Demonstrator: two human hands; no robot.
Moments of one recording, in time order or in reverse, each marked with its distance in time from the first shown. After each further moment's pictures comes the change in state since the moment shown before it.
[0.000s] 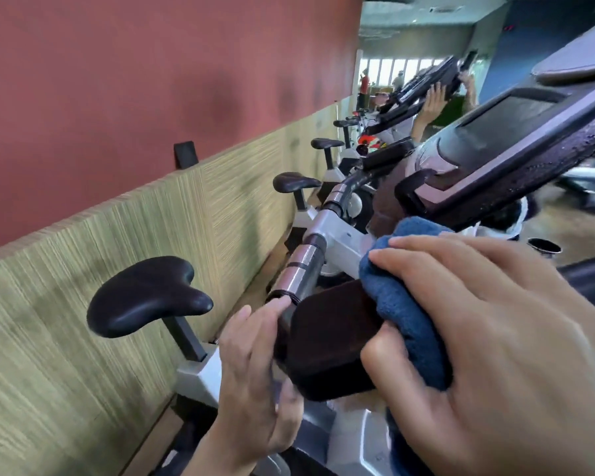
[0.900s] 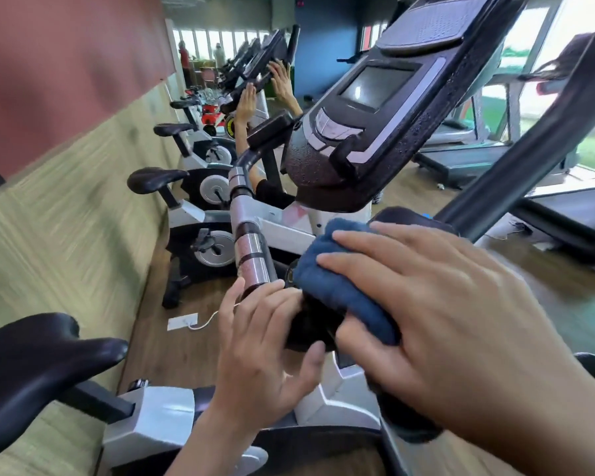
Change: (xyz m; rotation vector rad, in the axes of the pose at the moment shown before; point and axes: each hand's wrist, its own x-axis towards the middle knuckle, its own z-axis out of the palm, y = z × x) left_hand 0.018 -0.040 -0.006 -0.238 -0.185 0.165; right_hand -0.001 -0.075 0.010 -0.460 -0.247 0.240
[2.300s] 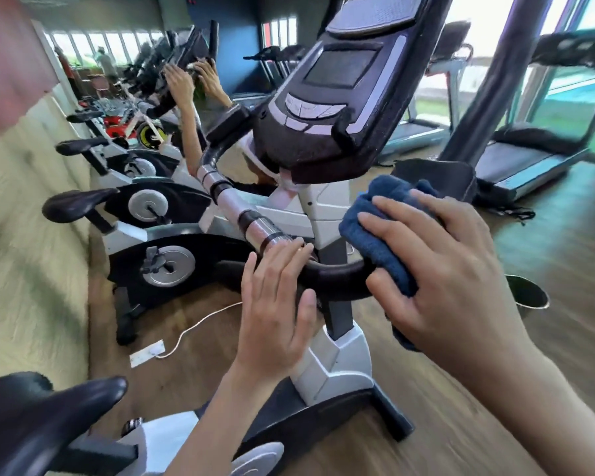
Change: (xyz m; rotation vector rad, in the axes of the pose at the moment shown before) left_hand -0.012 -0.060 -0.006 -0.370 -0.165 0.030; right_hand -0.022 -0.062 0.048 -0.145 0.281 0.273
